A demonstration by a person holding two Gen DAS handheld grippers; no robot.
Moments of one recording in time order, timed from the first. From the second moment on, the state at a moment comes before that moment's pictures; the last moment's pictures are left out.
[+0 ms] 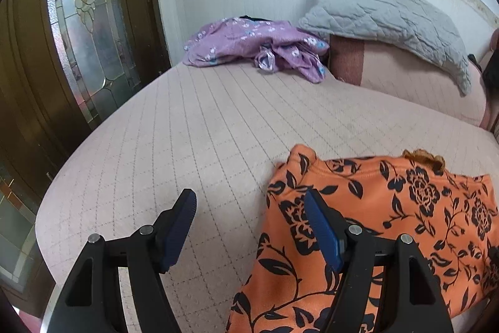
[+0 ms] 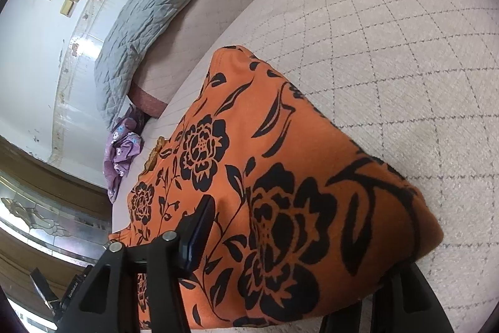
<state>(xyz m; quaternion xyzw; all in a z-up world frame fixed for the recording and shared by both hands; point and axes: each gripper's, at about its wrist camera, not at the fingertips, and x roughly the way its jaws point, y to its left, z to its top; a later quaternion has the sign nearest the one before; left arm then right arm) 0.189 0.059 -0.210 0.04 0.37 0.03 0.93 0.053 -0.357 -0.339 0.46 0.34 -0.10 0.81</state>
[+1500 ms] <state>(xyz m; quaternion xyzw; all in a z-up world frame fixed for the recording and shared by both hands) 0.153 -0.006 -0.277 0.13 0.45 -0.01 0.88 0.040 -0.354 -0.303 0.45 0.40 0.00 0.80</state>
